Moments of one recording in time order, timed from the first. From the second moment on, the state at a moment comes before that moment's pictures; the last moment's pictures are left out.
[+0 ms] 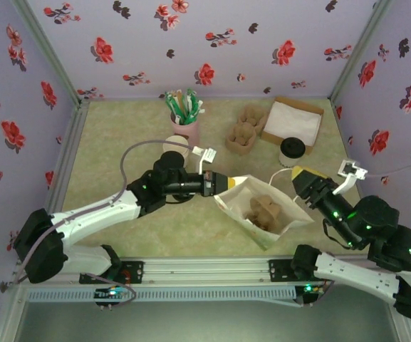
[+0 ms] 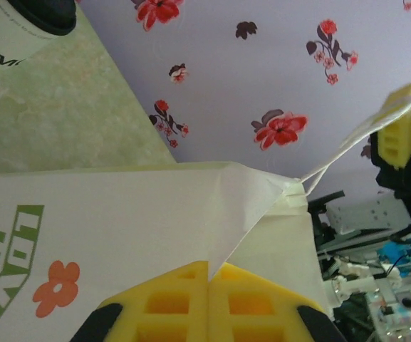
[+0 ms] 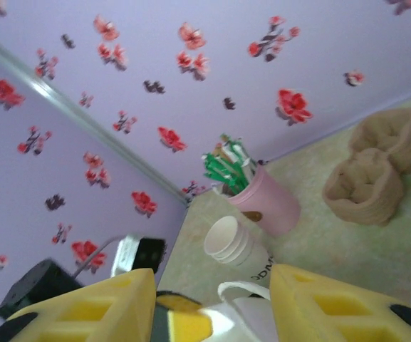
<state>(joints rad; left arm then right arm) -0.96 1.29 0.87 0.22 0.52 -0.90 1.11 0.39 1.06 -0.79 0.61 0.85</state>
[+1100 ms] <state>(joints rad) -1.02 1.12 0.86 0.08 0.07 -0.75 1.30 0.74 1.27 -1.27 0.35 0.54</state>
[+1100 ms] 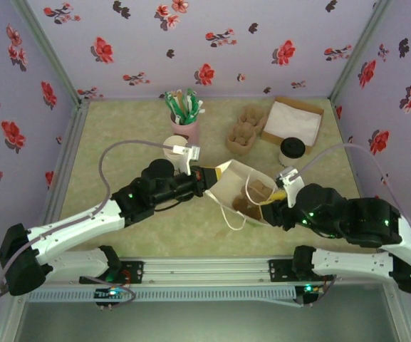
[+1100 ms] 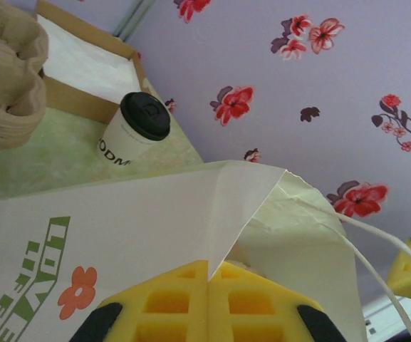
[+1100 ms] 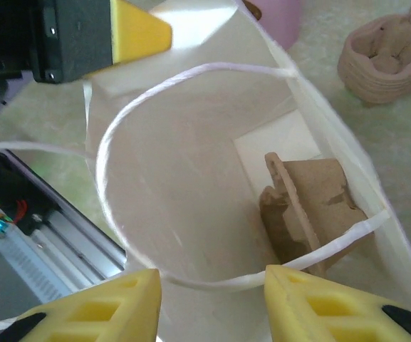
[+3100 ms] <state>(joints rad) -1.02 1.12 0.88 0.09 0.12 -0.74 1.43 1.01 1.30 -1.37 0.46 0.50</state>
